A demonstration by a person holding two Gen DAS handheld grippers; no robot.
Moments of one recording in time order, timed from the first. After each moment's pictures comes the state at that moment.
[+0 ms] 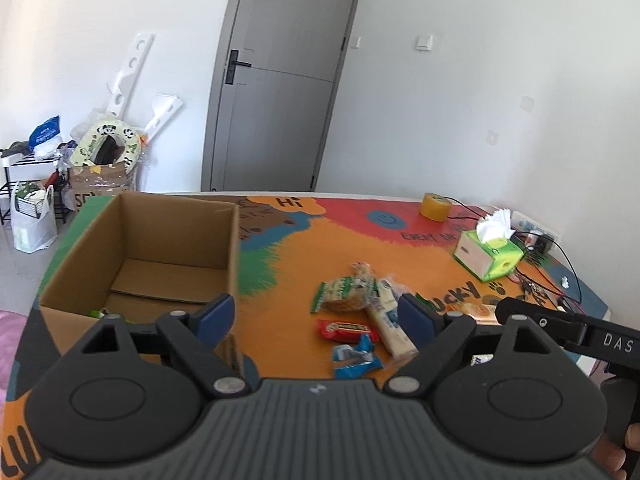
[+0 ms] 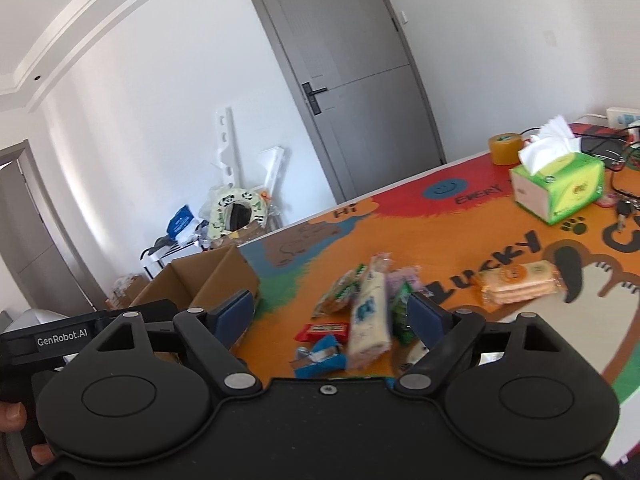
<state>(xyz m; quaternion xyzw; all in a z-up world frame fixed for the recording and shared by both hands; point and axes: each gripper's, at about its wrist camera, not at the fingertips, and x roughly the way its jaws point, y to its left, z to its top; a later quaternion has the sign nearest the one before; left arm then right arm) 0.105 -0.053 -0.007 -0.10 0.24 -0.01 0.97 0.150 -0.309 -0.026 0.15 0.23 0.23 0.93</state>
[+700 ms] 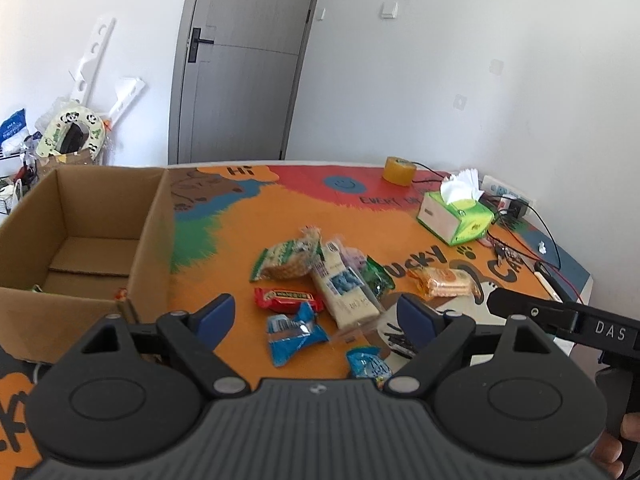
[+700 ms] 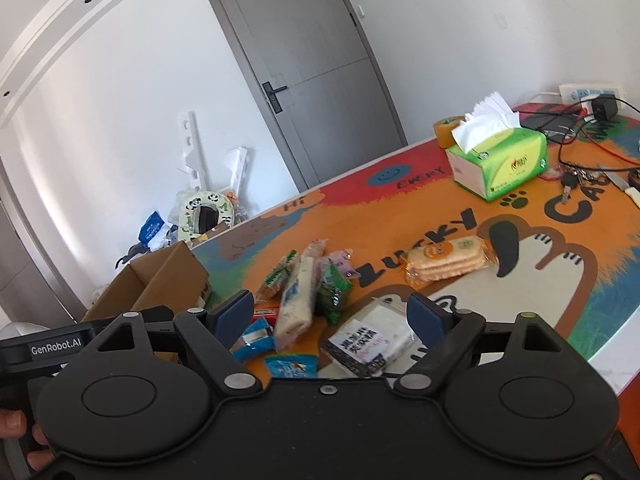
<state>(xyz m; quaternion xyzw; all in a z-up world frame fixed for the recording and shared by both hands) 0.123 -0.101 -0.033 -0.08 0.28 -0.05 0.96 0.152 -0.356 -0.053 0.17 0.25 0.19 0.93</state>
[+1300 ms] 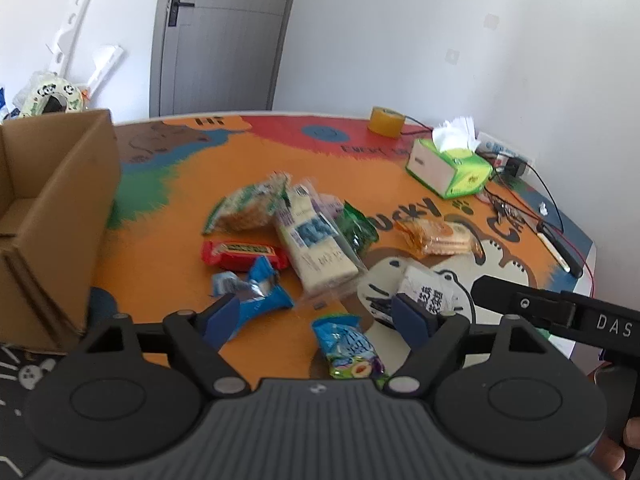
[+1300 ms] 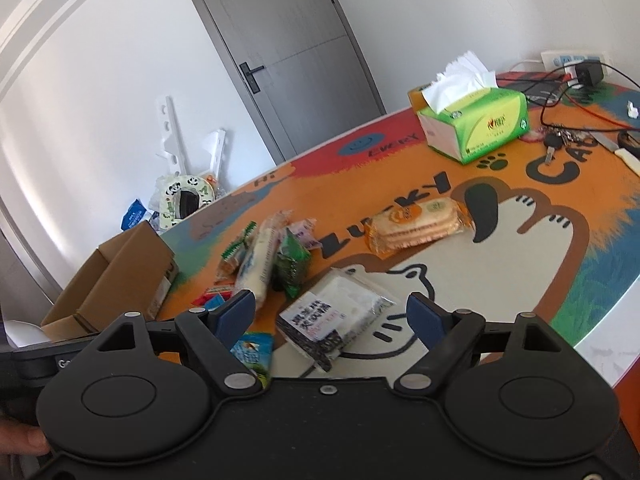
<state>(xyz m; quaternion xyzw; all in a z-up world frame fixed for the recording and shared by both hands) 0.157 -0.134 -0.080 -0.08 0.33 -0.08 0.94 0.171 -0.366 -0.090 0.17 0.29 0.18 0.93</state>
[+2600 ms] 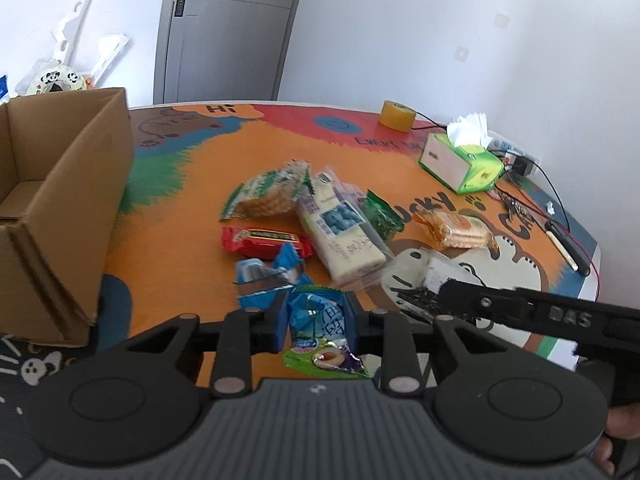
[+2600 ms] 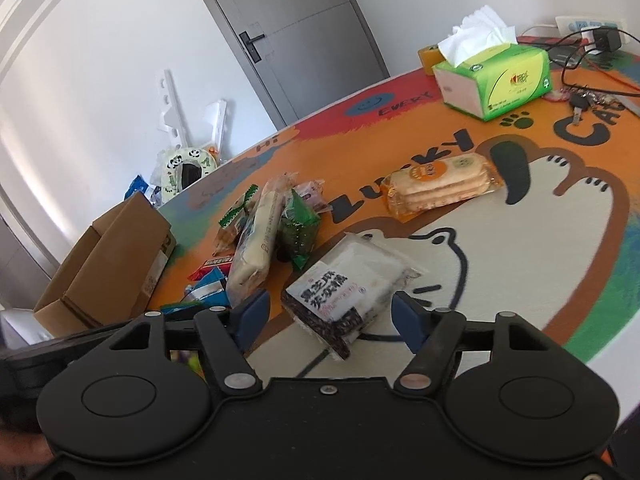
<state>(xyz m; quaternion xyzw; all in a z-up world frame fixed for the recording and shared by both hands) 0.158 -0.112 -0.088 -0.09 0.33 -0.07 0.94 0.195 -0.339 -0.107 0.17 0.33 0.19 0.91</state>
